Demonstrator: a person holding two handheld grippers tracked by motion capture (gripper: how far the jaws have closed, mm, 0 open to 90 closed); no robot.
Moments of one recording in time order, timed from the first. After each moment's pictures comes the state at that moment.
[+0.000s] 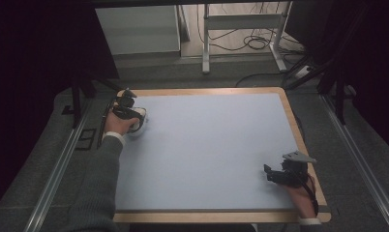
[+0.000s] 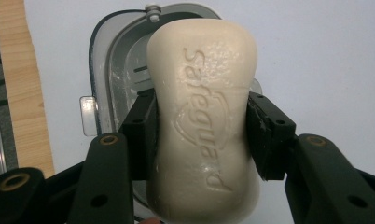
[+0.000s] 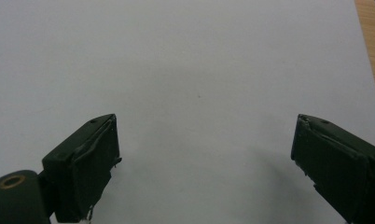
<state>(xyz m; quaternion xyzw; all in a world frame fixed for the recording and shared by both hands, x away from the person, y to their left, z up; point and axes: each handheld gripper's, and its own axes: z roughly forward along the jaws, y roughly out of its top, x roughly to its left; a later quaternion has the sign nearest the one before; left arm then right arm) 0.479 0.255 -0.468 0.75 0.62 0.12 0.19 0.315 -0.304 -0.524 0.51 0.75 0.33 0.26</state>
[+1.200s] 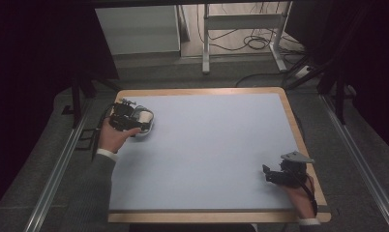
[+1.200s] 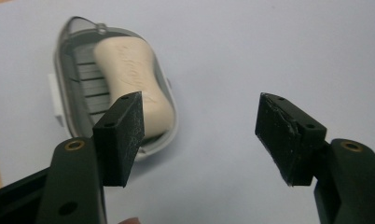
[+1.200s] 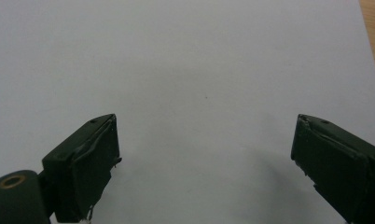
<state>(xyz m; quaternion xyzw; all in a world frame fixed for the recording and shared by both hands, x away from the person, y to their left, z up) 0.401 0.238 -0.438 0.78 0.53 0.12 0.32 0.314 -0.300 -0.524 0.50 0.75 0.33 0.27</state>
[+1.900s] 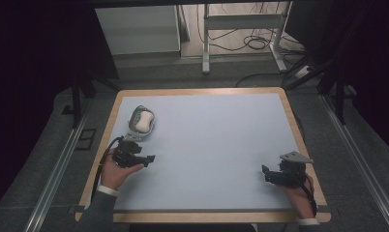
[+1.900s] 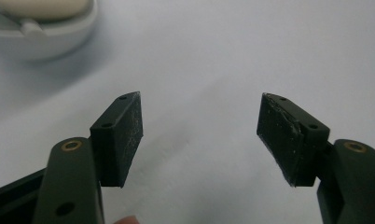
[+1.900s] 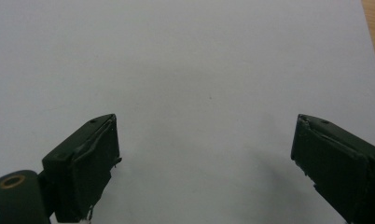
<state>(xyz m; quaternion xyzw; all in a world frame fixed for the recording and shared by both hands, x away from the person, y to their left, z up) 0.321 0.220 -0.503 0.81 0.48 0.12 0.32 0.313 -0.297 -0.523 0.50 0.76 0.33 0.27</state>
